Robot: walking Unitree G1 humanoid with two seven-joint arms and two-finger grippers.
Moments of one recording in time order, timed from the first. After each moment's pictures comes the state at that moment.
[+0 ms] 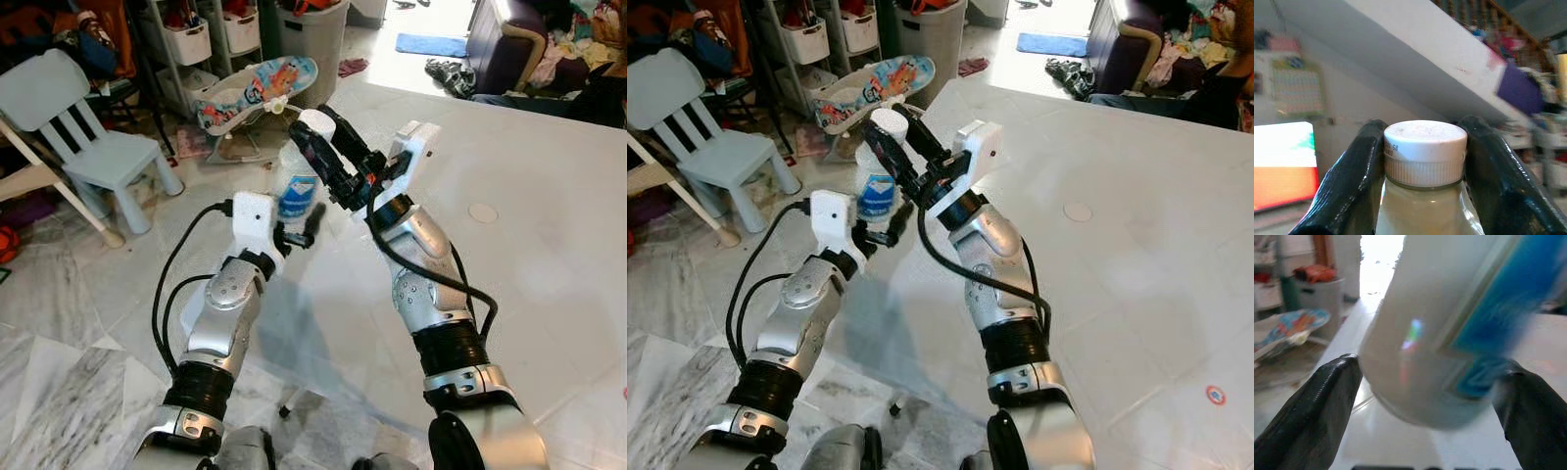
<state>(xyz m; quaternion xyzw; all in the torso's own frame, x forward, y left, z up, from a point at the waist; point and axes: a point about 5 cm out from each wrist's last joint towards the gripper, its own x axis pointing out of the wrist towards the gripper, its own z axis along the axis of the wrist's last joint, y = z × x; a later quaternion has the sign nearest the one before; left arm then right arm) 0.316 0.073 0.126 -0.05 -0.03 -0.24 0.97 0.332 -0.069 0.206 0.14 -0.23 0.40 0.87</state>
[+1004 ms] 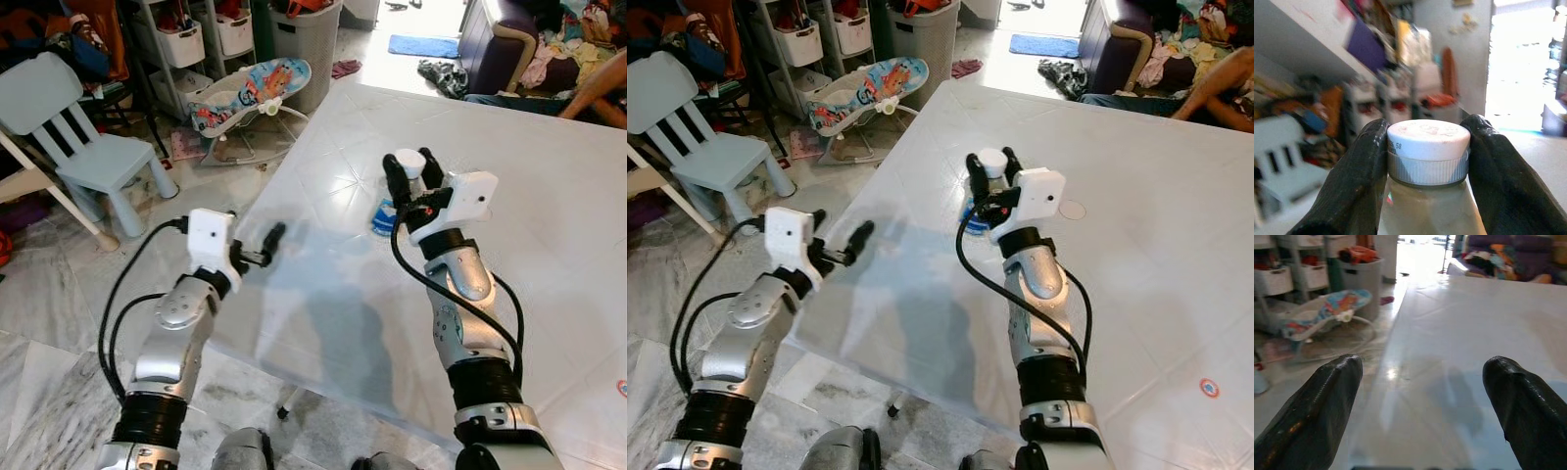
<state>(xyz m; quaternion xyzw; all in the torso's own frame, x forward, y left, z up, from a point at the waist) 0.303 0.143 0.111 -0.02 0.02 -0.15 0.99 0.324 -0.140 0.147 0.03 -0.14 0.10 0.98</state>
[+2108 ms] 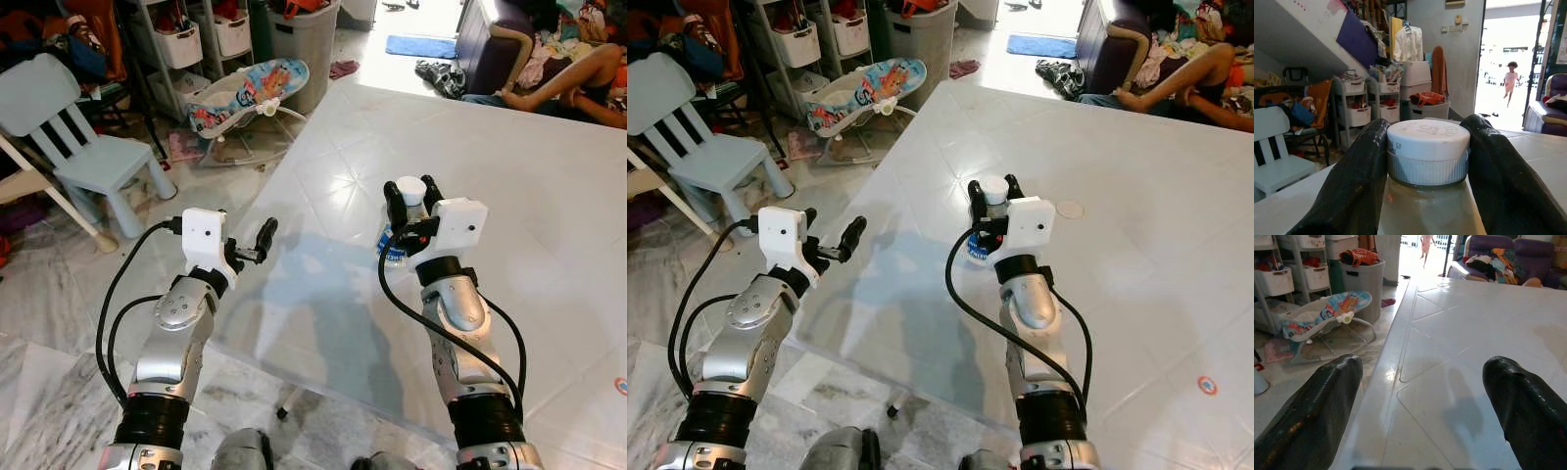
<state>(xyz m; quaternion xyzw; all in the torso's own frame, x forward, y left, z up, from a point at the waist) 0.302 0.137 0.111 -0.02 0.02 -0.15 0.99 0.300 -0.135 0.140 0.02 -0.16 0.09 0.98</state>
